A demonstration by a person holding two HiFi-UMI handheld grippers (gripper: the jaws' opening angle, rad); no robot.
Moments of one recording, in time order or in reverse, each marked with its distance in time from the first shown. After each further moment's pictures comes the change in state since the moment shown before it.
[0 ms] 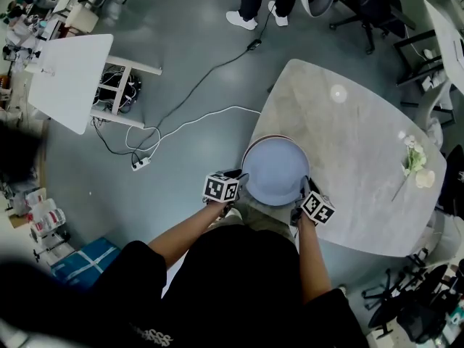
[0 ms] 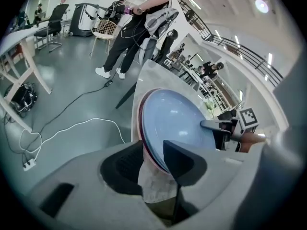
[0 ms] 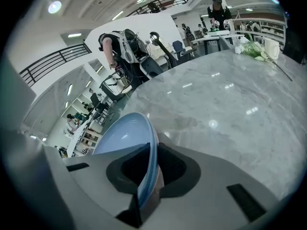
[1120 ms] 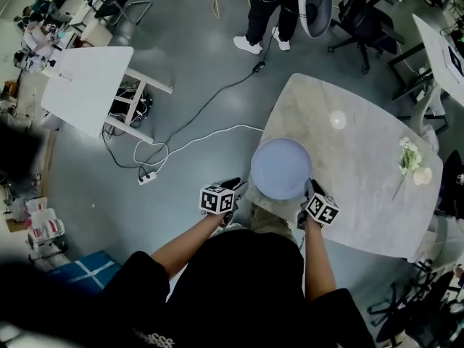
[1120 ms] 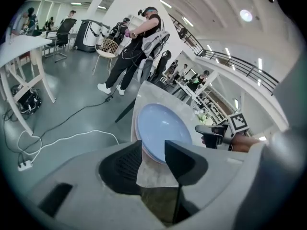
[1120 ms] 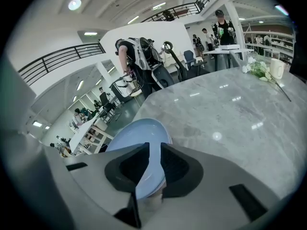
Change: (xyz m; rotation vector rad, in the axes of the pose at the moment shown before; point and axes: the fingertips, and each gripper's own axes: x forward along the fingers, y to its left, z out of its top) left arm -0.076 -0.021 -0.014 0.027 -0.207 -0.021; right arm -0.045 0.028 0.006 -0.136 -0.072 0.044
